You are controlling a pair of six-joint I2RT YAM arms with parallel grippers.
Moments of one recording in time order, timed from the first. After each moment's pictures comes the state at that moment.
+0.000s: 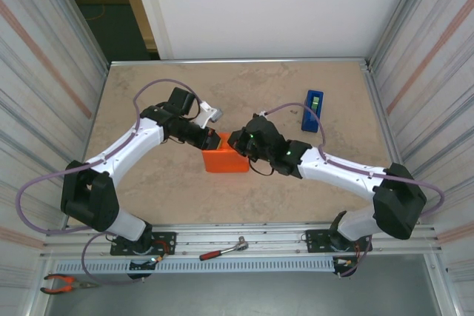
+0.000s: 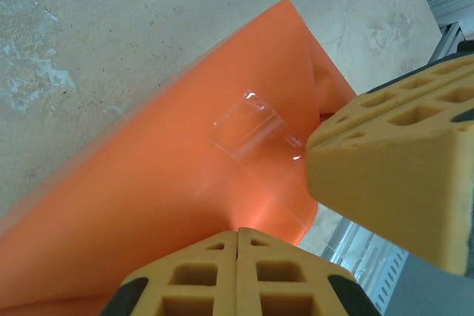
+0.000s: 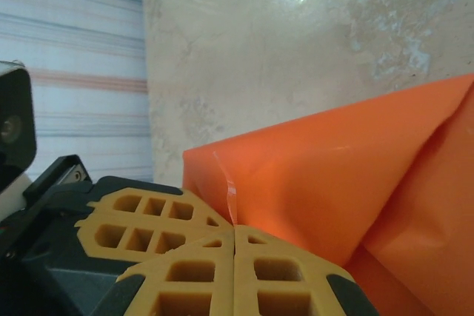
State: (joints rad) left arm -0.45 1.49 1.17 -0.78 0.63 0.03; right arm 0.92 1.40 0.94 -0.09 0.07 1.30
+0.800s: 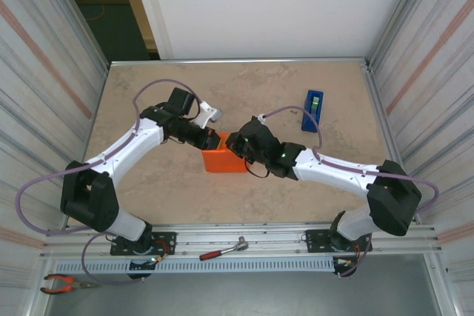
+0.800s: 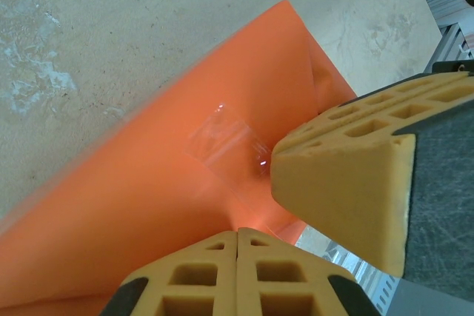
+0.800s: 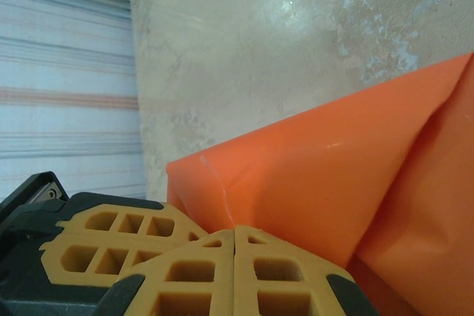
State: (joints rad) left arm -0.45 1.49 1.17 -0.77 0.63 0.03; right arm 0.95 1.44 0.94 -0.06 0.13 1.34
